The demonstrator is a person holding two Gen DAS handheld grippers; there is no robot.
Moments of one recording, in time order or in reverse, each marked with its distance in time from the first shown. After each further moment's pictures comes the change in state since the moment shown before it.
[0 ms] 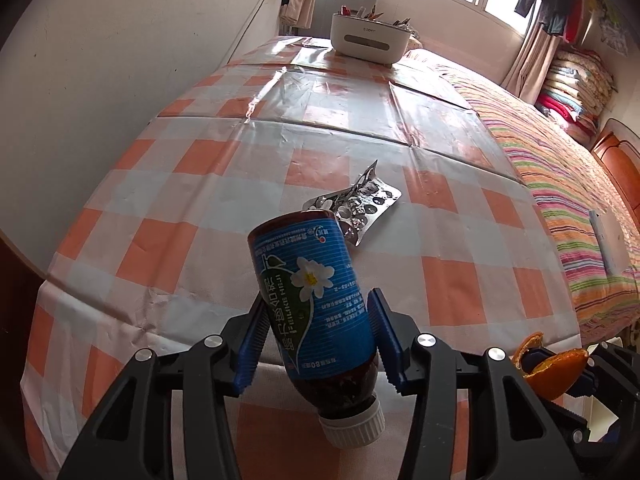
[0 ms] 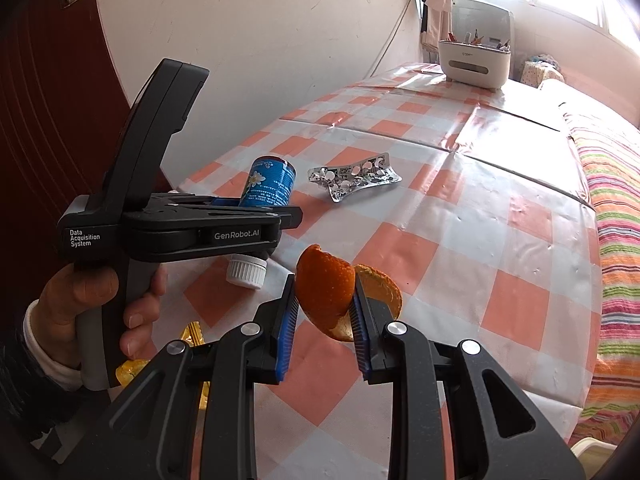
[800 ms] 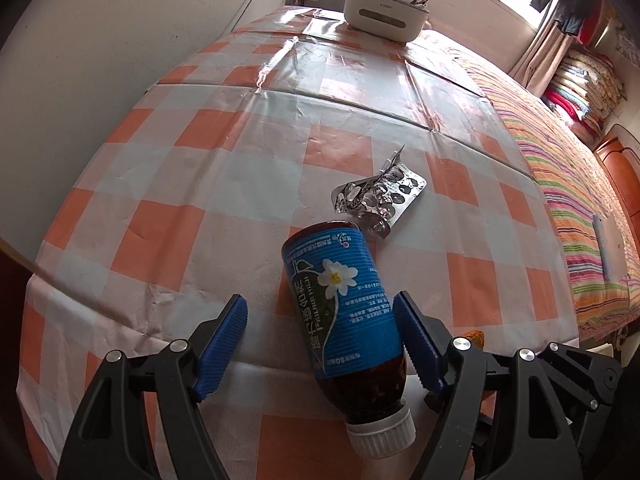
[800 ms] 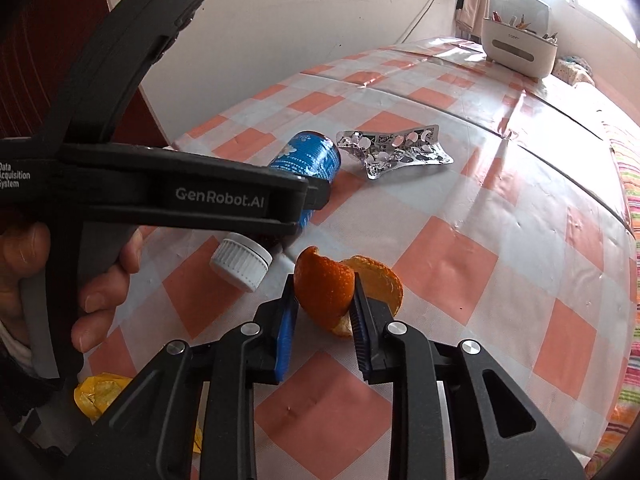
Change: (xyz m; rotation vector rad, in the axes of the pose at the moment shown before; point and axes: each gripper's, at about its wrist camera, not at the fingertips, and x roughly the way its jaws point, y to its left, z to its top) left arm 0.025 0.022 0.010 -0.044 0.125 -0.019; right arm 0.064 0.021 0.012 -0.094 0.139 0.025
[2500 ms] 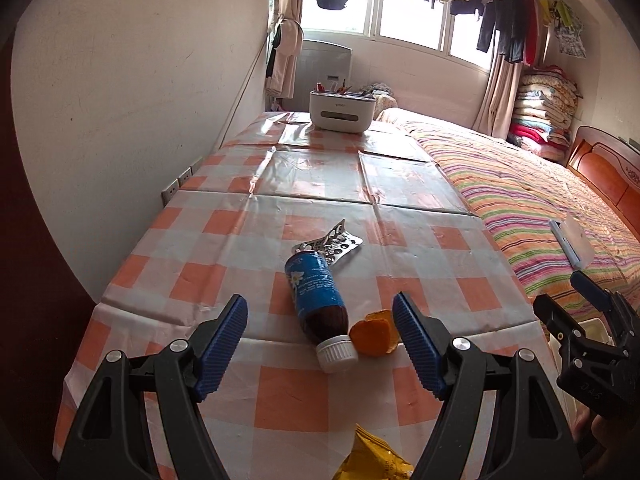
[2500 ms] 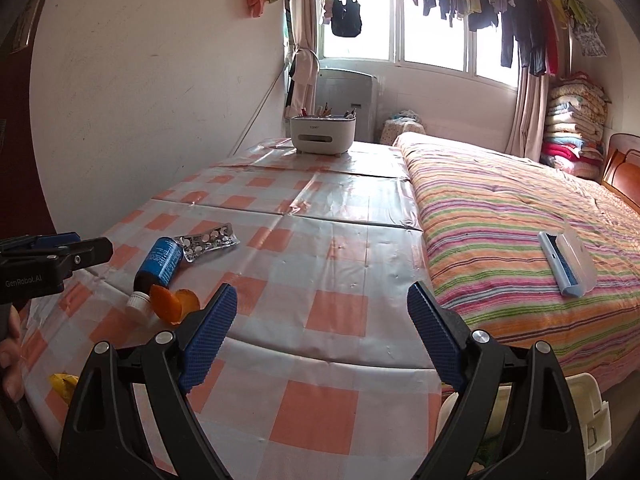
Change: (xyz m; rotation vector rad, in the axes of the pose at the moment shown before) left arm -0.118 -0.023 -0.056 0.102 -0.378 0.018; right arm -0.129 -0.035 -0.065 0.242 -0.402 -0.505
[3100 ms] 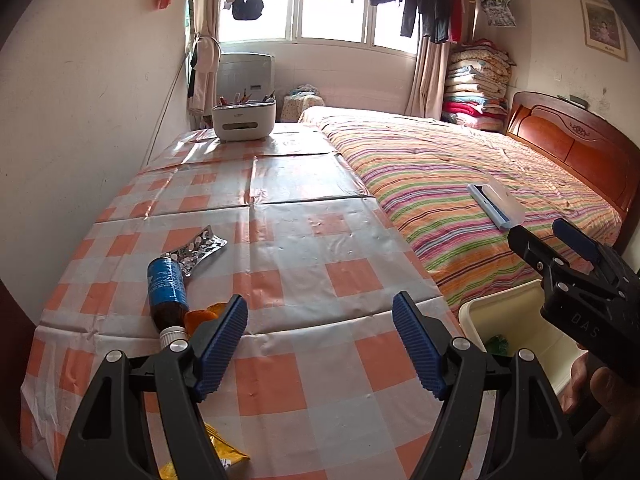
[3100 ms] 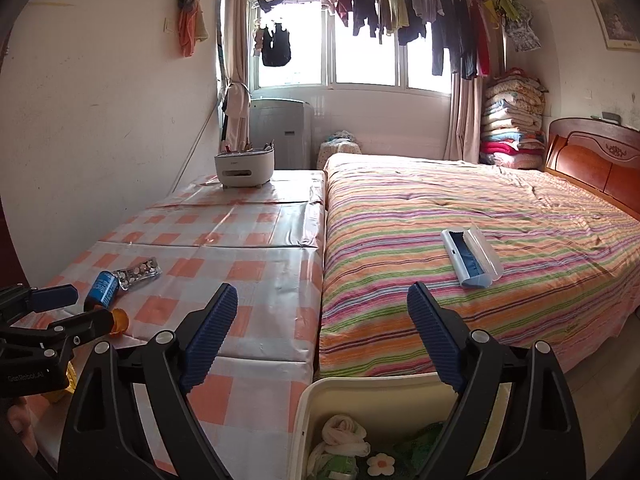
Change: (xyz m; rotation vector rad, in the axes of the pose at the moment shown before) left arm -0.021 -0.128 -0.022 0.177 -0.022 -0.180; right arm -0.064 -0.086 -0.010 0.107 -0.108 -0.181
